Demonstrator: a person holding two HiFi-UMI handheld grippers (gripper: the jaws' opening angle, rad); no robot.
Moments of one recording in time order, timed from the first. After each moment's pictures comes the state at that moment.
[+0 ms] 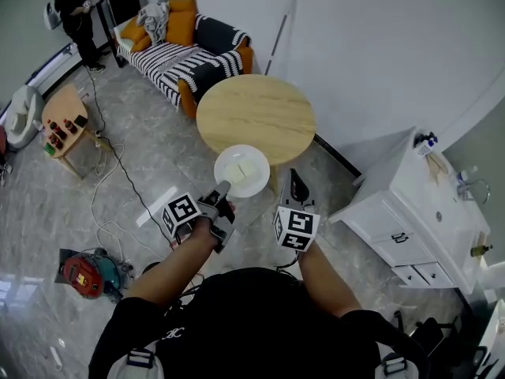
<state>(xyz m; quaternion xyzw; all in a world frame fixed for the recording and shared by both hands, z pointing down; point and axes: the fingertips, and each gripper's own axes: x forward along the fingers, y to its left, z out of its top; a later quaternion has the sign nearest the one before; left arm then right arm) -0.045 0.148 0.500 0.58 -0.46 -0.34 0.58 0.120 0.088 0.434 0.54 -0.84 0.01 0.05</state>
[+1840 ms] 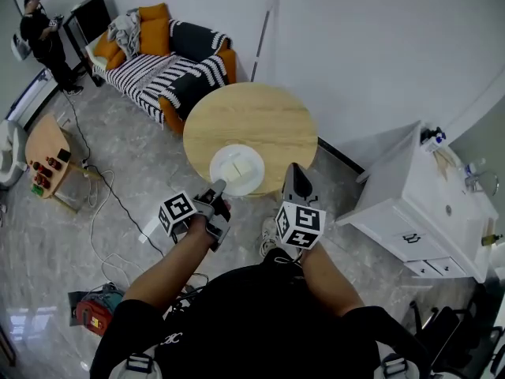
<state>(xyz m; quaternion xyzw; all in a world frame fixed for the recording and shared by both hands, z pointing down) -0.103 0.003 0.535 0.60 -0.44 -0.29 0.60 0.082 -0.040 0.447 0.58 -0.81 0.06 0.01</state>
